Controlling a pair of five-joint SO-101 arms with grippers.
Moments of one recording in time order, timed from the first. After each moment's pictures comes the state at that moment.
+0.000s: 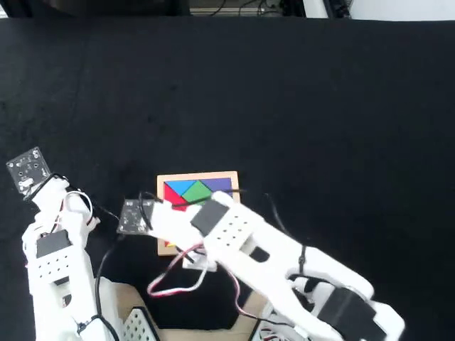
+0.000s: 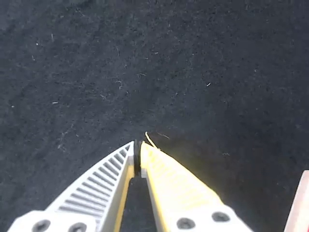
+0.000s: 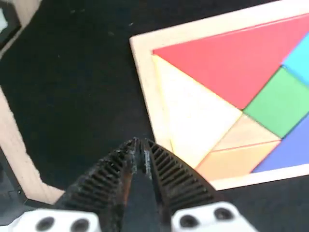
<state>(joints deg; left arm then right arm) -27.5 -56.9 80.7 35.3 7.8 -52.2 -22.2 47.3 67.6 31.5</state>
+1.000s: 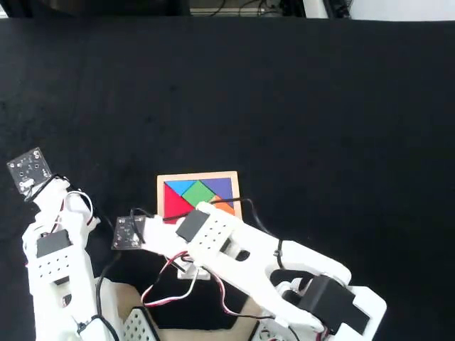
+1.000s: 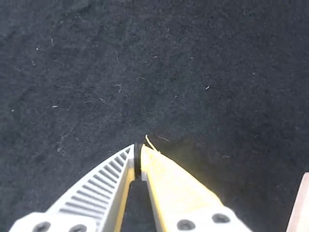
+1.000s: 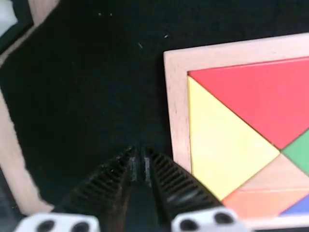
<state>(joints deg) -27.3 -56.9 80.8 35.3 7.8 -56.4 -12.7 47.4 62.2 31.5</state>
